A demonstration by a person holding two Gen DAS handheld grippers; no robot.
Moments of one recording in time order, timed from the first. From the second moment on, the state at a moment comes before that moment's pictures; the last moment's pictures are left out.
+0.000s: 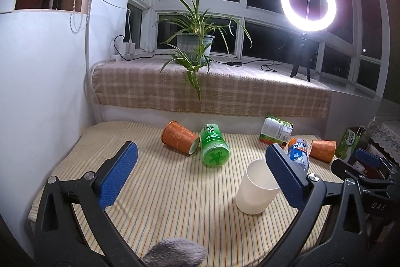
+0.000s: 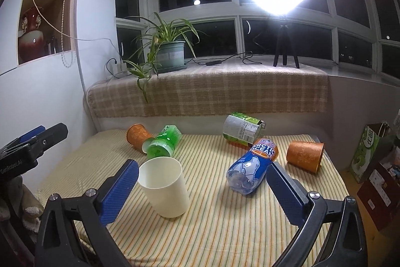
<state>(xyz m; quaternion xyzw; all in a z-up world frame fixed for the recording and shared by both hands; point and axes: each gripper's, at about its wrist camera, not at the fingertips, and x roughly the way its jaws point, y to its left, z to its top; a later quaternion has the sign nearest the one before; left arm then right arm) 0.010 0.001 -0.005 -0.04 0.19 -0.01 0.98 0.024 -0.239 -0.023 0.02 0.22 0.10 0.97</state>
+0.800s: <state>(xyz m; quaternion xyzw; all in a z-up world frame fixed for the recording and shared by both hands) 0.012 0.005 -0.002 -0.04 0.18 0.00 0.98 0.029 -0.244 -0.027 0.03 0.22 0.09 0.97</state>
